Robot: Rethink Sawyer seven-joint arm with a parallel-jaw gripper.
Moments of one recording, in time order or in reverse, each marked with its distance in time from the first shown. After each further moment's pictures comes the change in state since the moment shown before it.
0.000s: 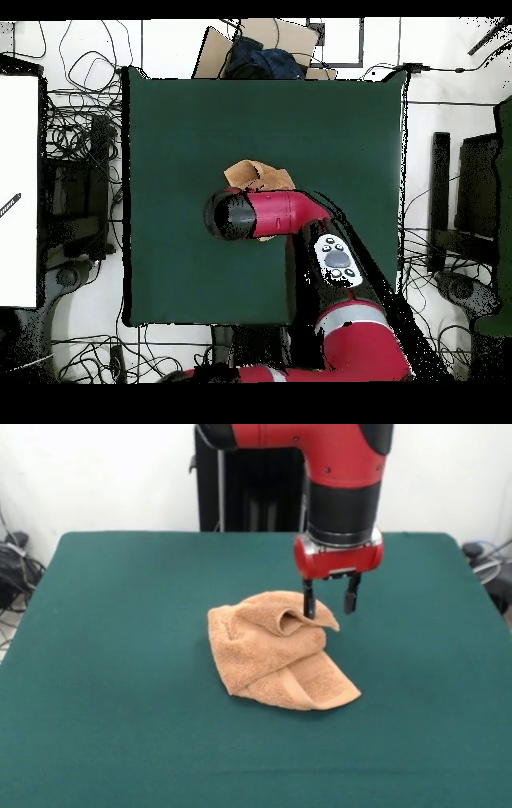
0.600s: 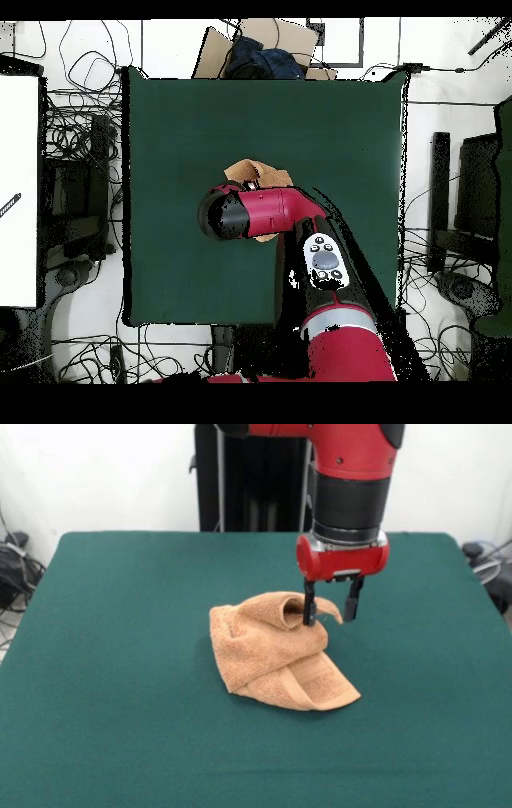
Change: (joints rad) arm 0.047 -0.010 -0.046 -0.030 -0.028 -0.055 0.000
